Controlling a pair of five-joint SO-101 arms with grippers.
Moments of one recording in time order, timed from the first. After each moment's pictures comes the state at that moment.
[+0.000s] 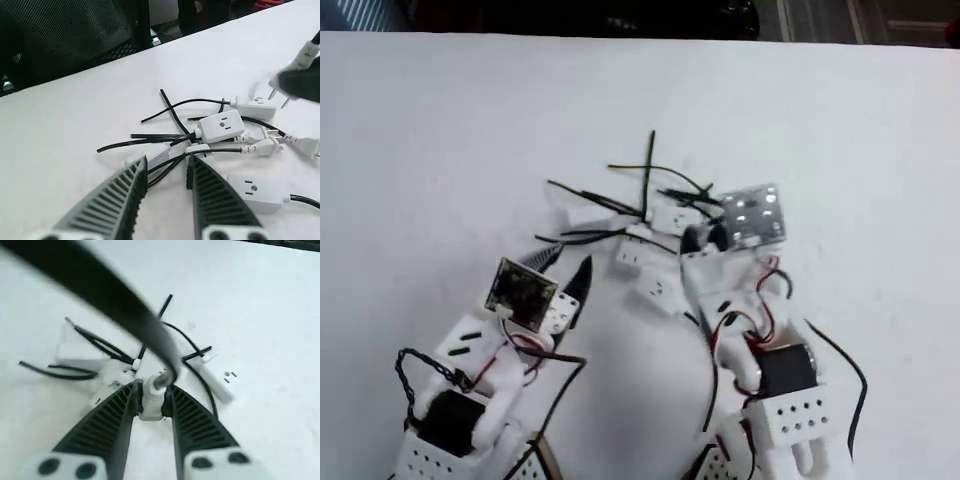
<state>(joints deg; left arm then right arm) 17.2 -103.6 85.4 50.4 -8.1 -14.4 -71.3 67.4 42.7 -0.5</state>
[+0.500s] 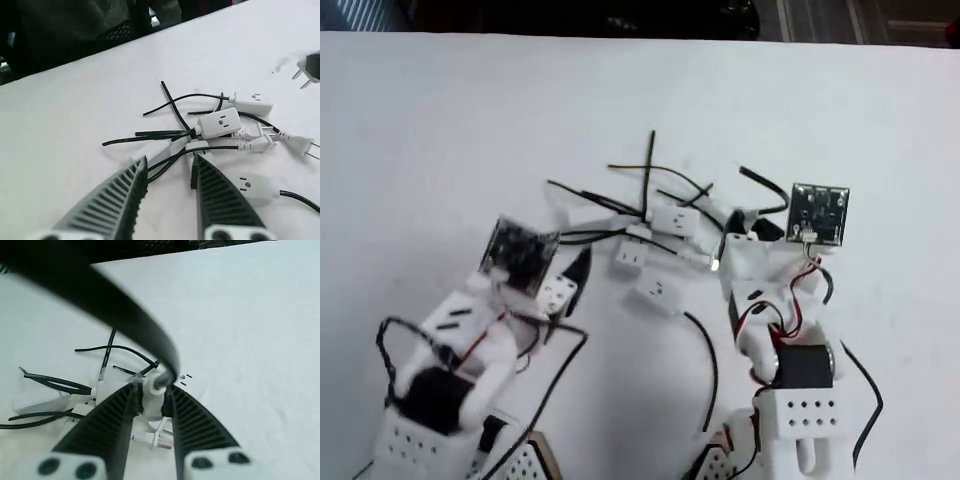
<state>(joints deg) 16.8 -78.3 63.1 55.6 -7.4 -4.0 -71.3 68.7 38.9 -6.9</state>
